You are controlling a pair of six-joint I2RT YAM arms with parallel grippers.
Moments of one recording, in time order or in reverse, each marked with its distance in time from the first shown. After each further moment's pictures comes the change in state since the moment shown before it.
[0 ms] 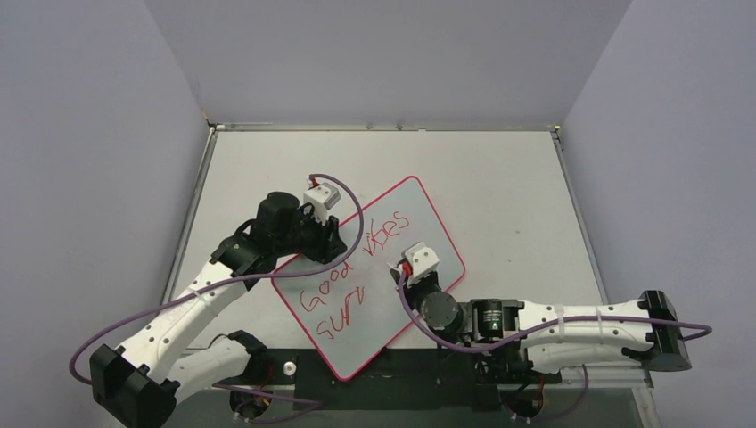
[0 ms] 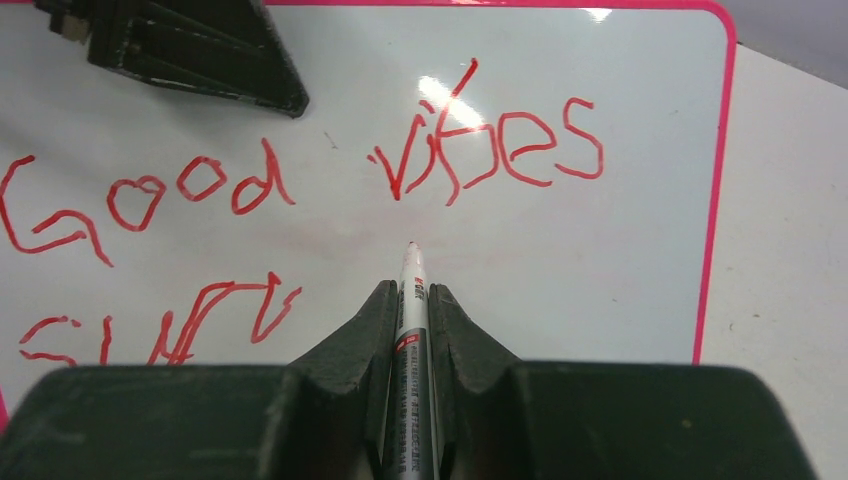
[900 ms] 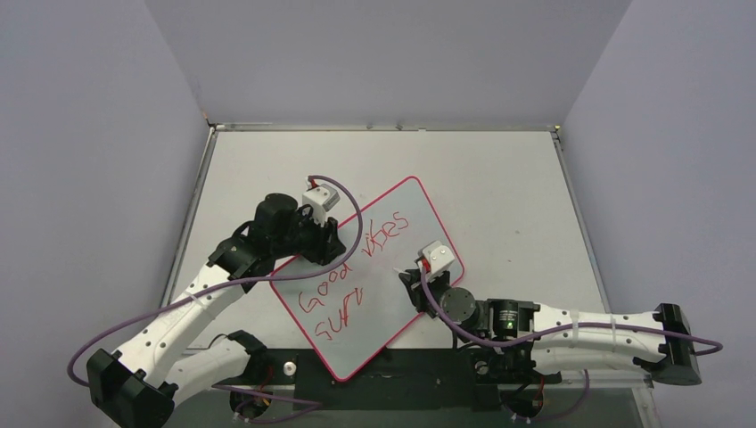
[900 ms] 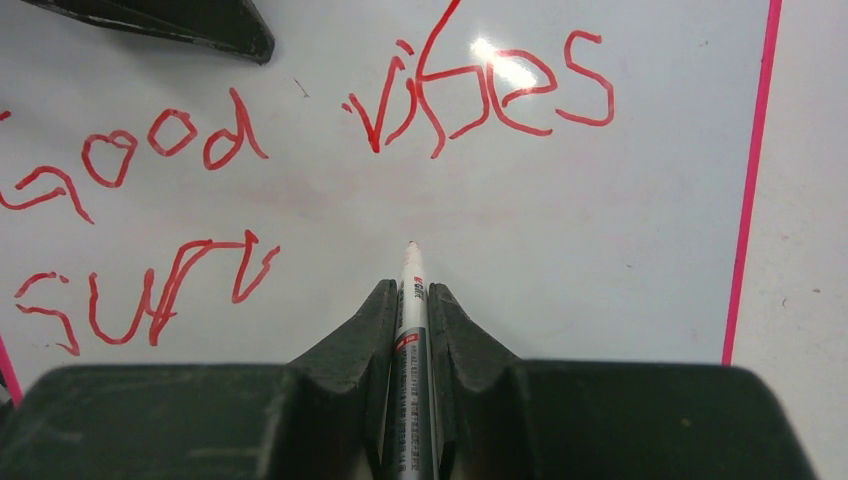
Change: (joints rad) left arm -0.007 -0.026 0.000 -0.015 -0.008 0.007; right arm -0.089 -0.149 -0.125 -0.023 -0.145 0.072
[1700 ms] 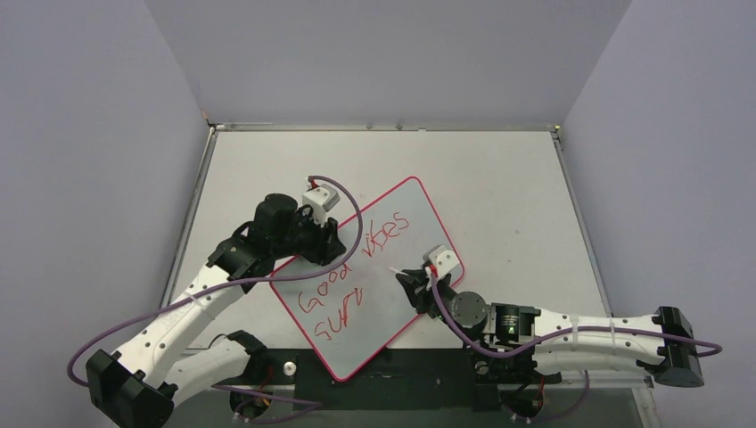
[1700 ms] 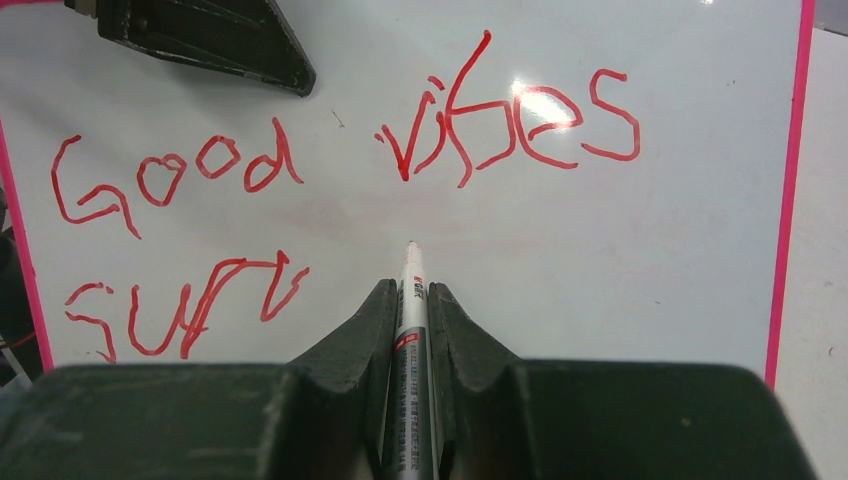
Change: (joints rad) left arm -0.003 -0.003 0.000 0.000 0.002 0.002; right arm 0.000 -0.047 -0.100 0.208 -0.050 -0.074
